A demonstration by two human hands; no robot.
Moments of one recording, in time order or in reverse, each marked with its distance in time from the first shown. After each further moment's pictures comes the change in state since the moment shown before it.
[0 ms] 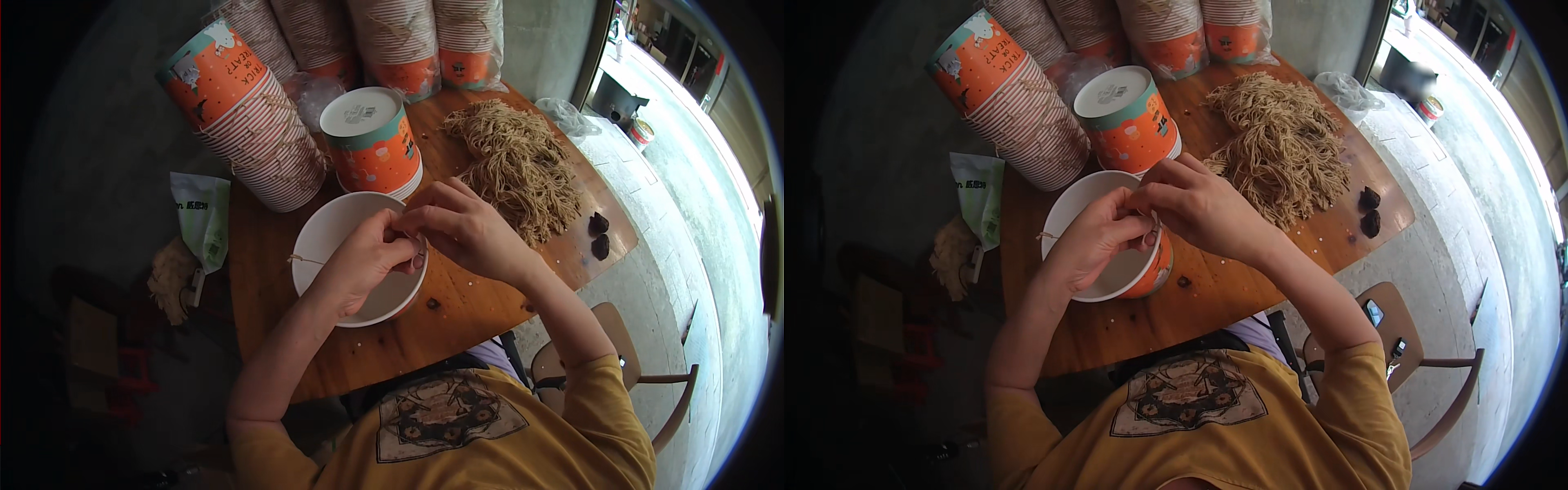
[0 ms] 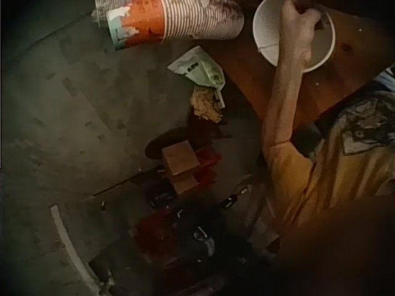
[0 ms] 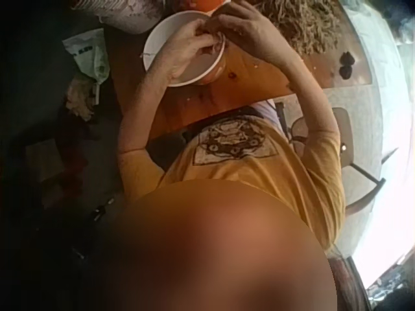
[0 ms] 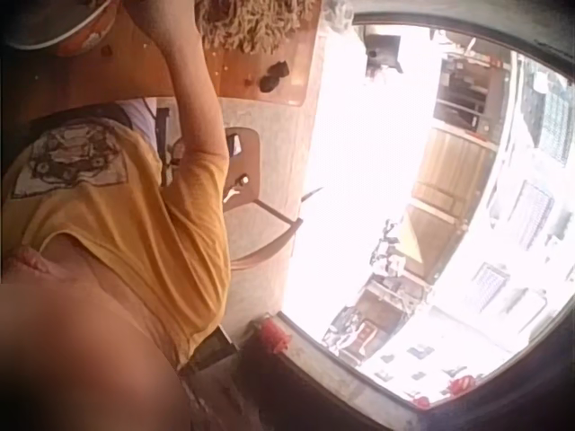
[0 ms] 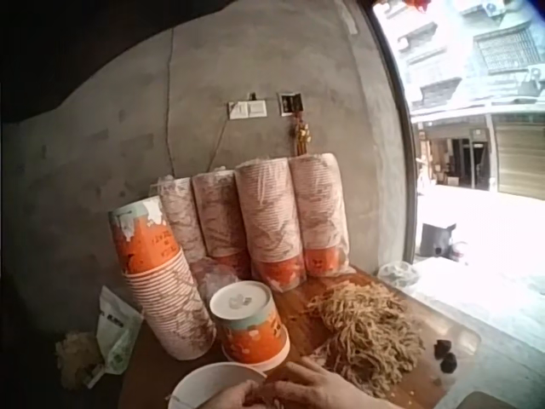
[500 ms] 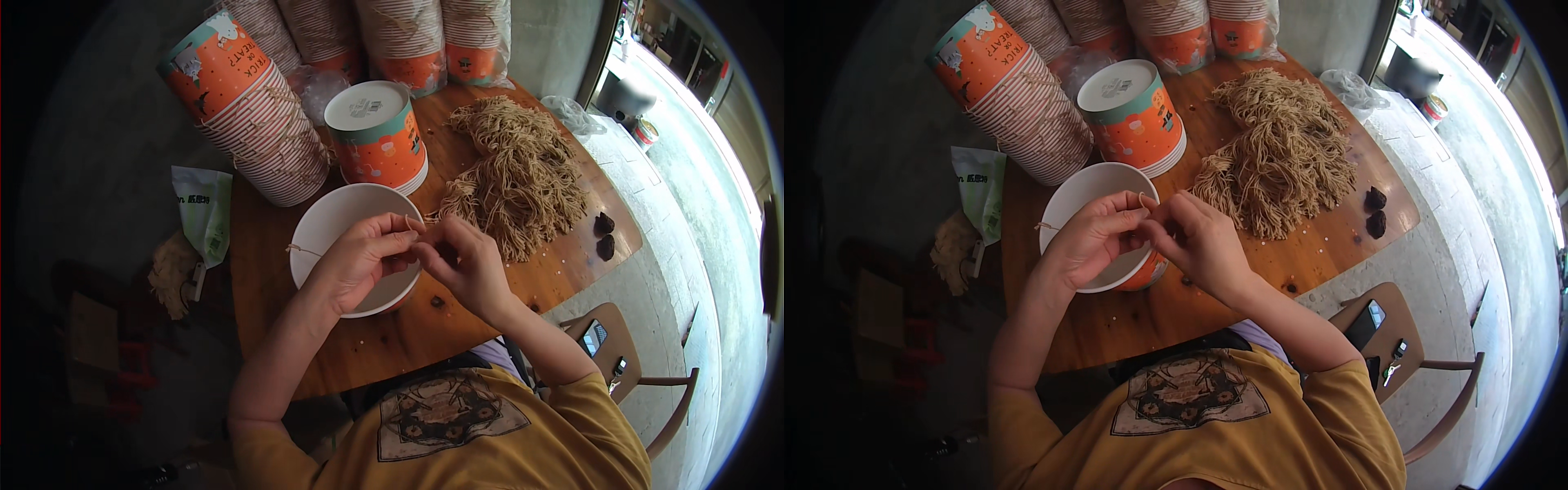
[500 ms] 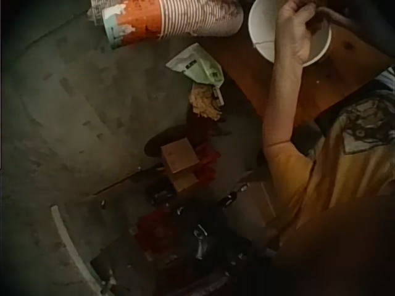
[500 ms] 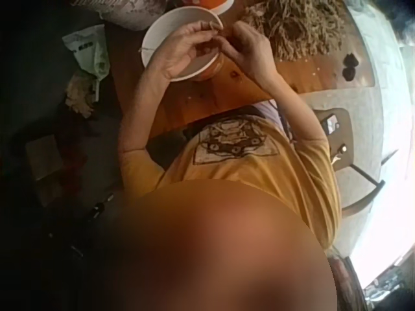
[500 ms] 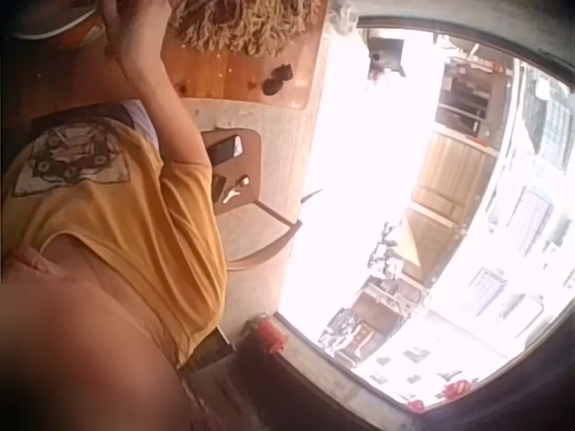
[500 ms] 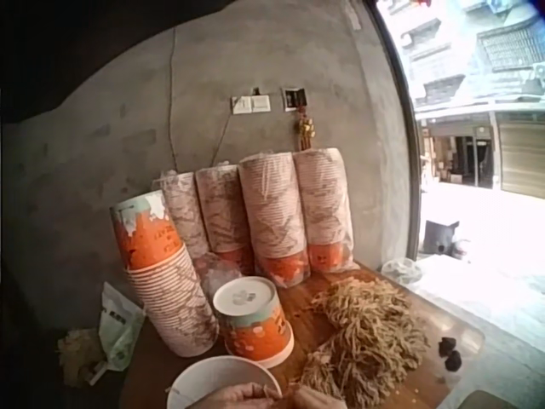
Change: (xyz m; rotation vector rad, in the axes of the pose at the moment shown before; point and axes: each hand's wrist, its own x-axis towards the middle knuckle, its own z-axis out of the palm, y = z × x) left_hand -0.001 -0.010 -0.017 -0.231 -0.045 -0.093; right_hand -0.026 -0.031 0.038 0.318 0.235 0.533
